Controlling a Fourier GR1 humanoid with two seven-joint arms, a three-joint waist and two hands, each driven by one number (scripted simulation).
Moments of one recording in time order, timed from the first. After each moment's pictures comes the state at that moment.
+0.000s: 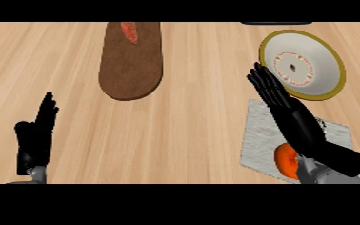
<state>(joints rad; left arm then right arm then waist) 0.03 0.32 0.01 -1.42 0.04 0.30 0.06 -0.15 -0.34 0.27 -1.69 -0.27 0.09 -0.21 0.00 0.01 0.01</state>
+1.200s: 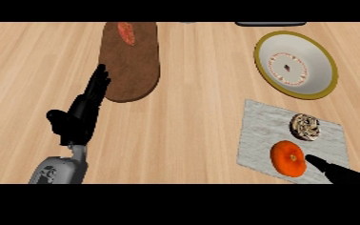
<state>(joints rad) -0.14 0.18 -0.14 -1.53 0.07 0.17 0.06 0.28 -0.46 -0.06 -1.90 -0.03 -0.30 -0.21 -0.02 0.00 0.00</state>
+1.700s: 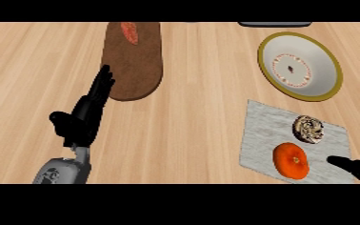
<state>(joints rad) -0.13 0.16 -0.15 -1.56 0.05 0.16 0.08 0.22 -0.63 -0.13 -1.98 -0.04 -0.17 0.24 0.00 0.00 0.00</state>
